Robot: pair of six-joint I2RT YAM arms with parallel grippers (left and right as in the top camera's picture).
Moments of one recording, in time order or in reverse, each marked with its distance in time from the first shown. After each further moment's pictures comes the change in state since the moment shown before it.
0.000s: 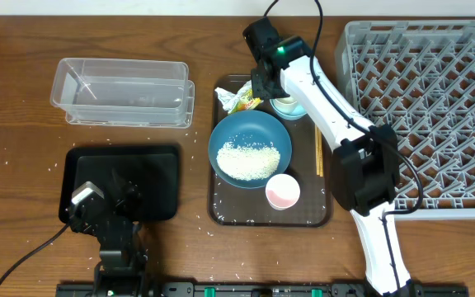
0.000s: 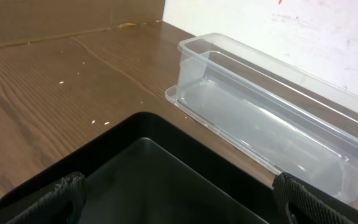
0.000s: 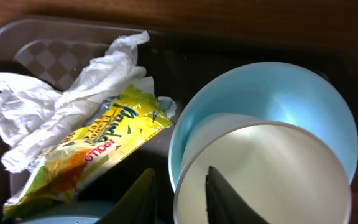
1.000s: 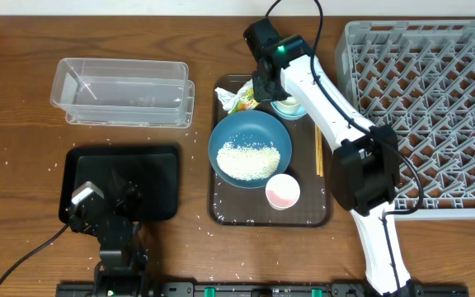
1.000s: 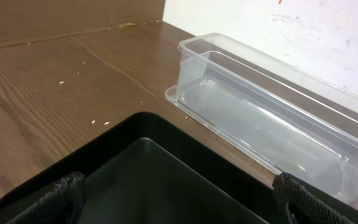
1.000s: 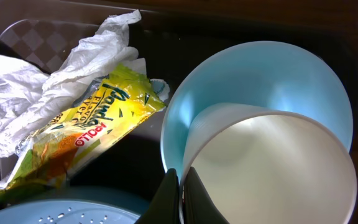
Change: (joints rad) left arm 0.000 0.000 0.000 0.000 0.000 0.000; right arm 0.000 0.000 0.007 -0.054 -0.001 0.001
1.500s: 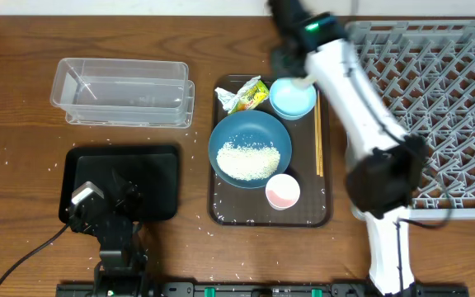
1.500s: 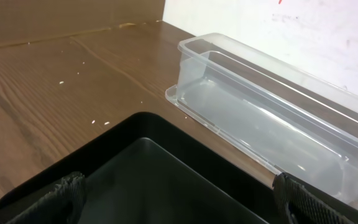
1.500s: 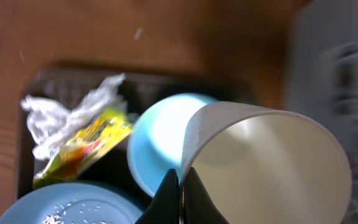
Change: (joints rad) left arm 0.000 0.000 0.000 0.000 0.000 0.000; right arm -0.129 -0.131 0.147 -0.080 -0.029 -0.111
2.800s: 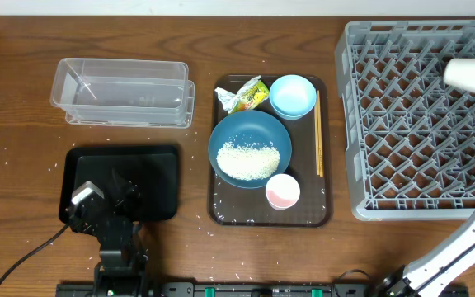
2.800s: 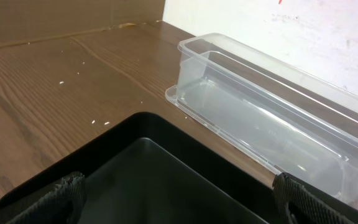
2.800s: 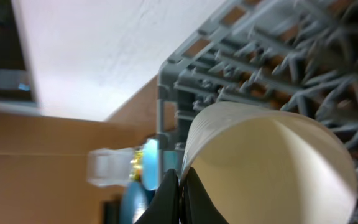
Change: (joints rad) left arm 0.000 0.000 0.000 0.000 0.000 0.000; right arm -1.115 0.182 0.011 -0.151 -1.313 -0.476
